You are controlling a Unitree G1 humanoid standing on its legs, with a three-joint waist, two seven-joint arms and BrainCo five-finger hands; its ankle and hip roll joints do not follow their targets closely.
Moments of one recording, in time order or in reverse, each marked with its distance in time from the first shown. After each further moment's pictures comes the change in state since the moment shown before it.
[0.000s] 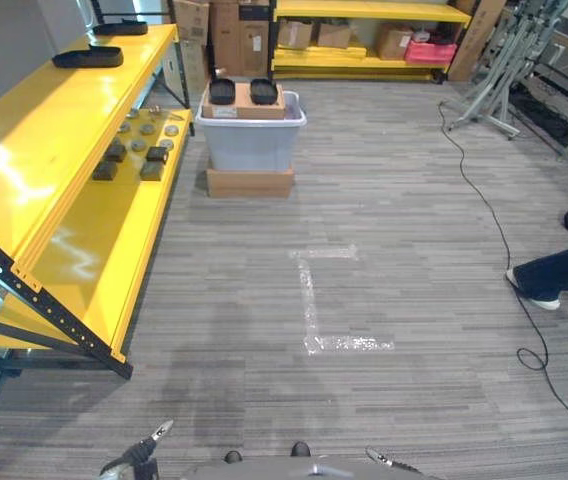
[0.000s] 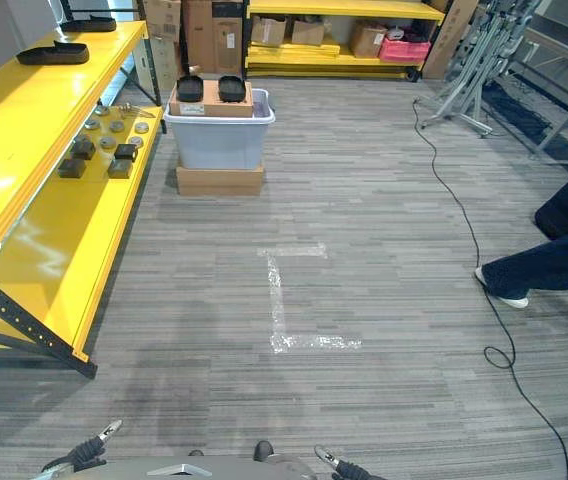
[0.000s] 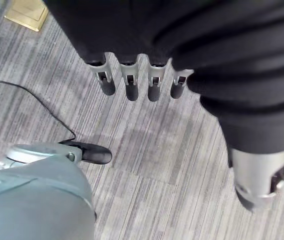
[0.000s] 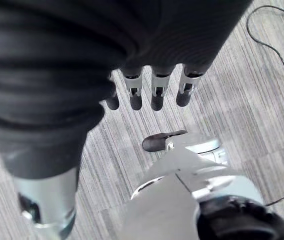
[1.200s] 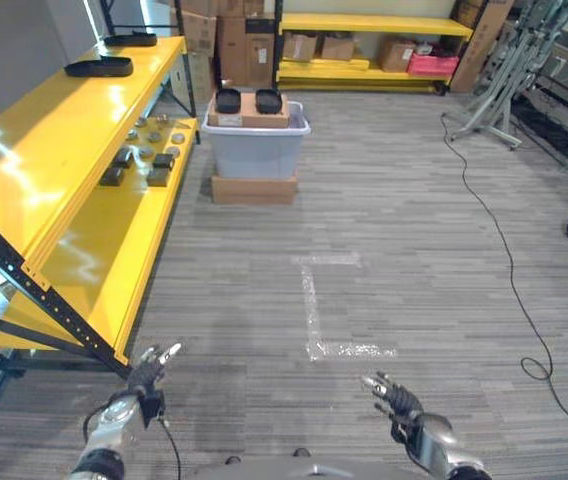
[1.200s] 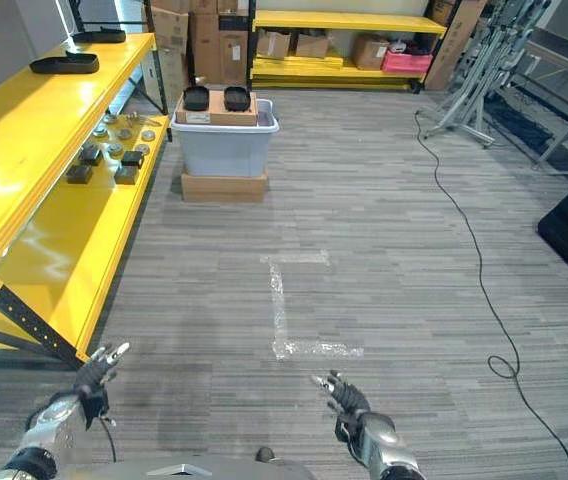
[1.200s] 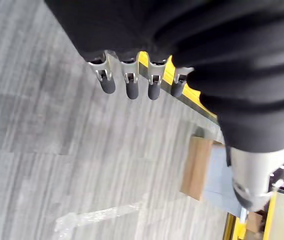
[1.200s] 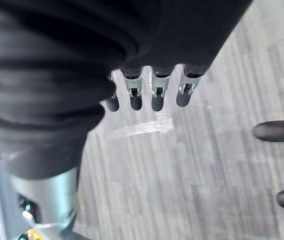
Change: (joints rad) left arm -0.066 0.040 -0.020 -0.352 -0.005 -0.157 -0.002; right arm -0.038 -0.036 0.026 -0.317 0.055 -0.222 -0.044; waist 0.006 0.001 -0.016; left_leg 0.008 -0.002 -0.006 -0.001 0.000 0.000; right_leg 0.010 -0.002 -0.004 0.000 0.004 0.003
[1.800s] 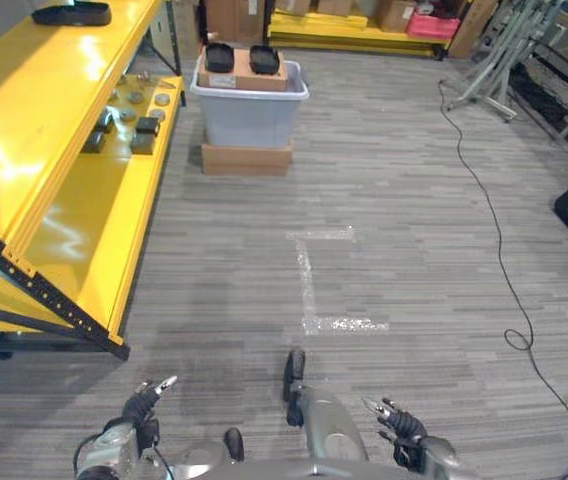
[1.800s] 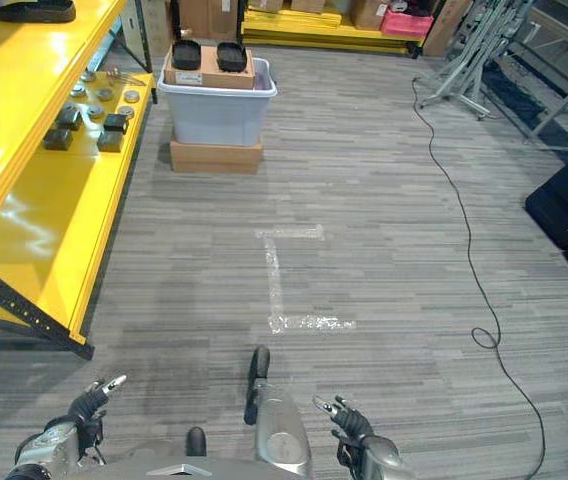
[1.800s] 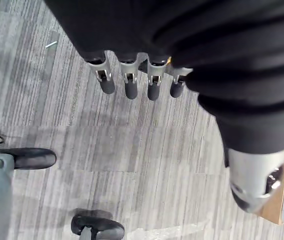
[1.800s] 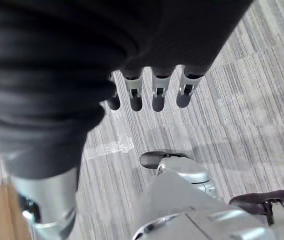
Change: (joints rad) left arm 0.036 -0.012 -0.009 0.156 0.063 0.026 0.013; right arm 0.081 0.018 -0.035 0.043 -0.001 0.034 -0.012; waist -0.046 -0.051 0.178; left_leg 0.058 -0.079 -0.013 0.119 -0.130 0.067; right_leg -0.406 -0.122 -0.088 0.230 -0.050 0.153
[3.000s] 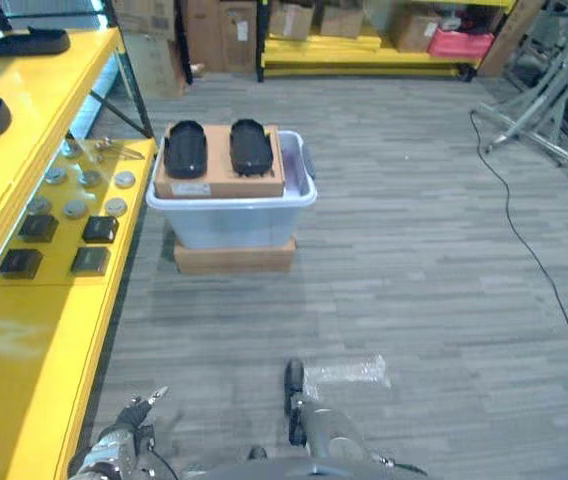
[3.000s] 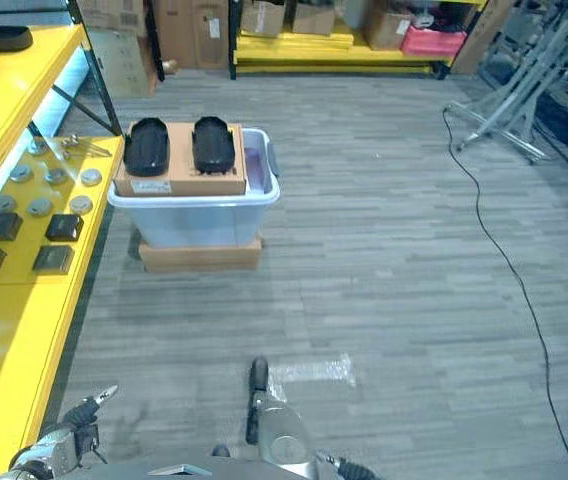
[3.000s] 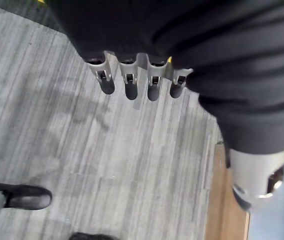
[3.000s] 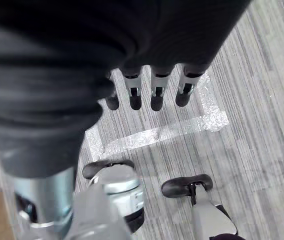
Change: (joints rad) left arm -0.060 -0.006 0.032 0.193 -0.022 0.015 0.049; right arm 0.001 0.014 0.030 0.273 -0.079 0.072 0.018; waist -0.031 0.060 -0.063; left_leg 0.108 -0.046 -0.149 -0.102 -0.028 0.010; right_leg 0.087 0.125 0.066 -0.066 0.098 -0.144
